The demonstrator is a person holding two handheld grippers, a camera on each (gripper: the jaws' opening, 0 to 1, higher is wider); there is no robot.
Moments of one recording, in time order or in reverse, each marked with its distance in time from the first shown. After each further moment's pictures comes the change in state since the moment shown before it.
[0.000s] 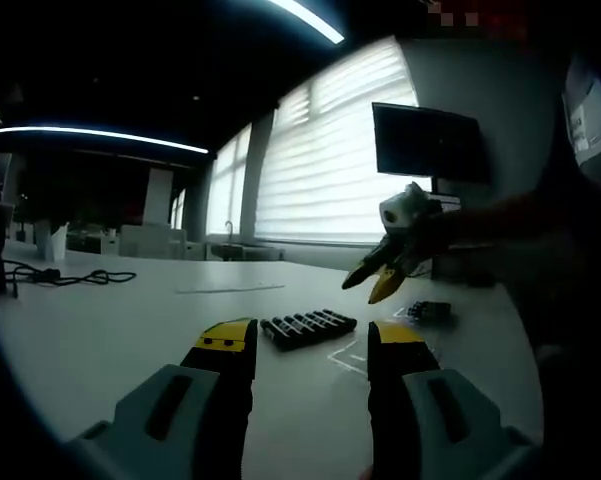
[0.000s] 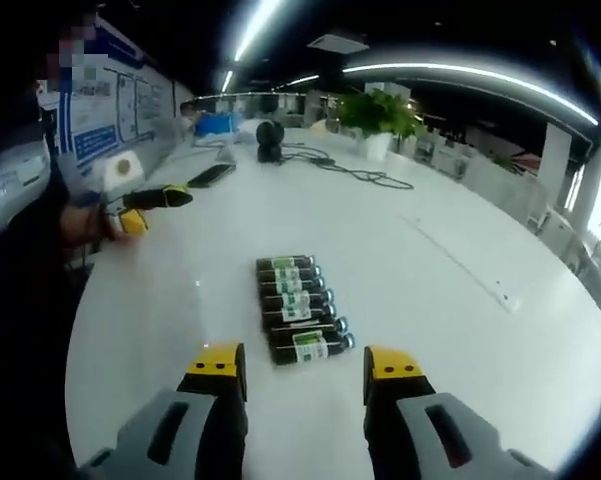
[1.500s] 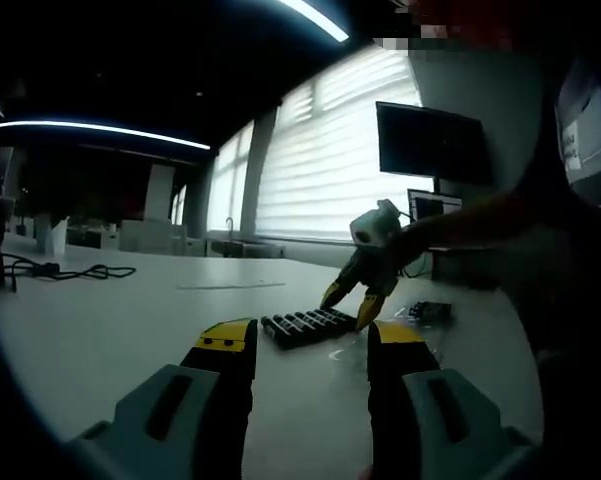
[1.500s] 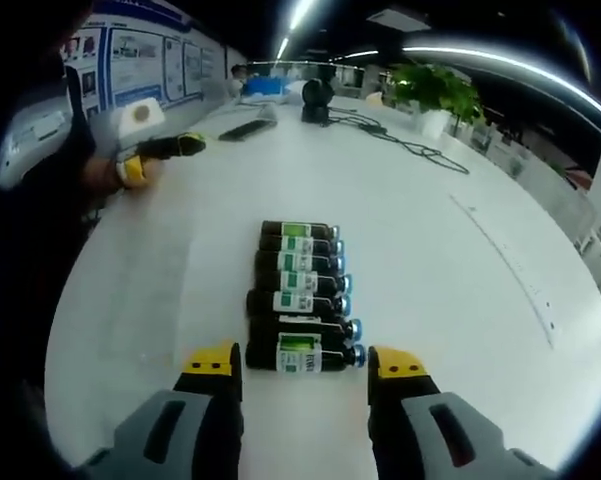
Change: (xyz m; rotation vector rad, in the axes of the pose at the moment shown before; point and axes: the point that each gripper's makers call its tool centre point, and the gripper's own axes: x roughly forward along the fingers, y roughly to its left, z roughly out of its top) left arm 0.001 0.003 -0.002 -0.020 0.008 0.002; right arm 0.048 -0.001 -0.018 -0.124 0.112 0.180
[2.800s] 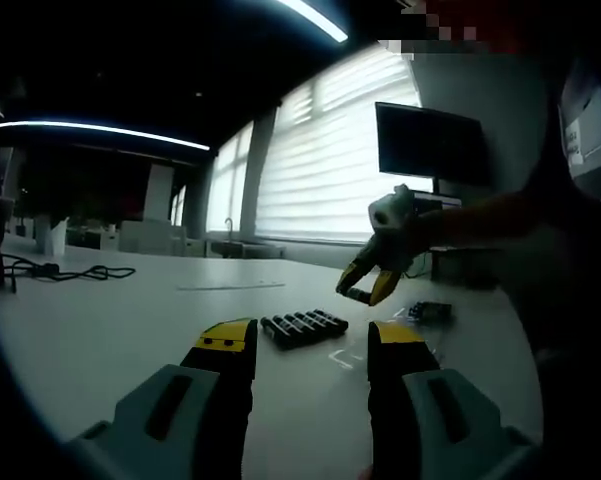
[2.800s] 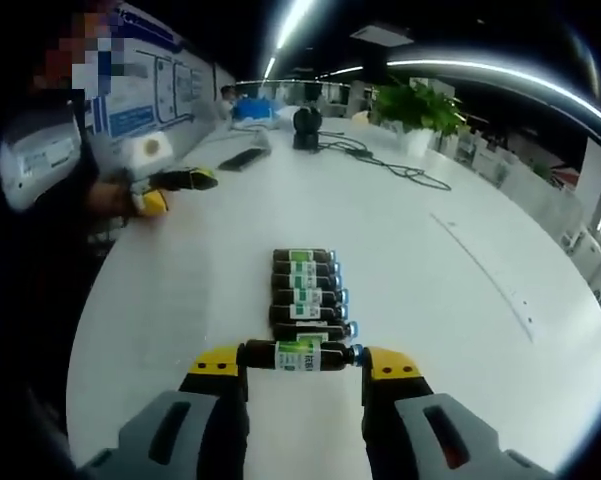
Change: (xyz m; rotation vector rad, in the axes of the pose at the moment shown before) left arm 0.000 -0.001 0.001 0.004 -0.004 -0.002; right arm -0.050 0.015 0.015 0.035 -0.083 -0.045
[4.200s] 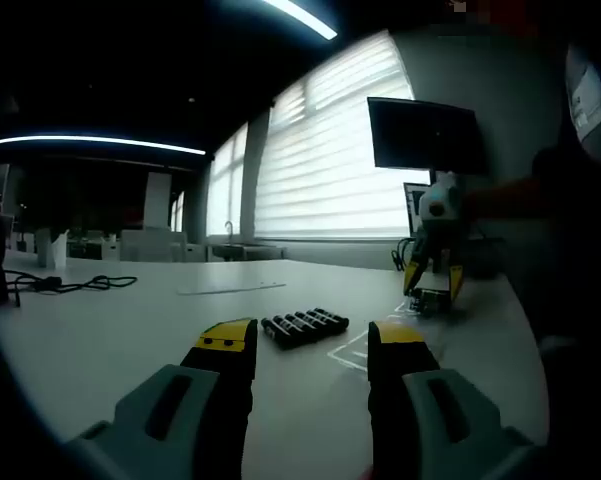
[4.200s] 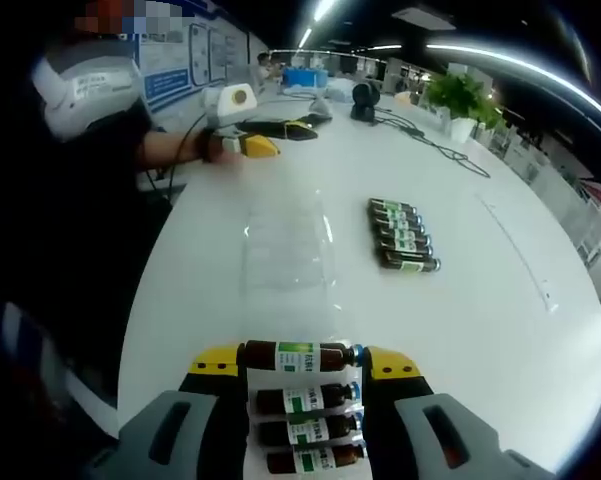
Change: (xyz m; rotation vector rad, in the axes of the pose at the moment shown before) left arm -0.001 -0.004 0.000 0.054 0.006 0.002; right arm -0.048 0.083 -0.053 -0.103 0.144 0.114
